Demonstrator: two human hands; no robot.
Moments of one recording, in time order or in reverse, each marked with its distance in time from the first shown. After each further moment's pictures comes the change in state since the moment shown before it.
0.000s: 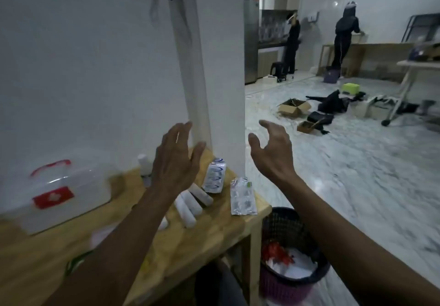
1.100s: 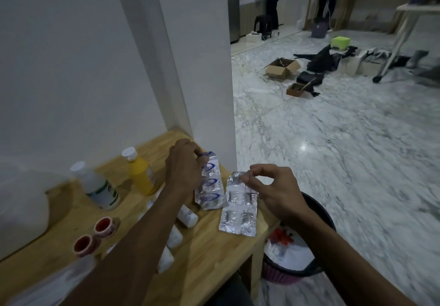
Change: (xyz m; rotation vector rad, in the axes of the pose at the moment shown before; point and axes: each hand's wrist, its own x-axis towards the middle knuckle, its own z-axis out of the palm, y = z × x) left_hand 0.046 -0.046 0.174 -0.119 -0.277 -0.202; right_hand -0.023 0.118 0.058 0.300 -0.300 0.384
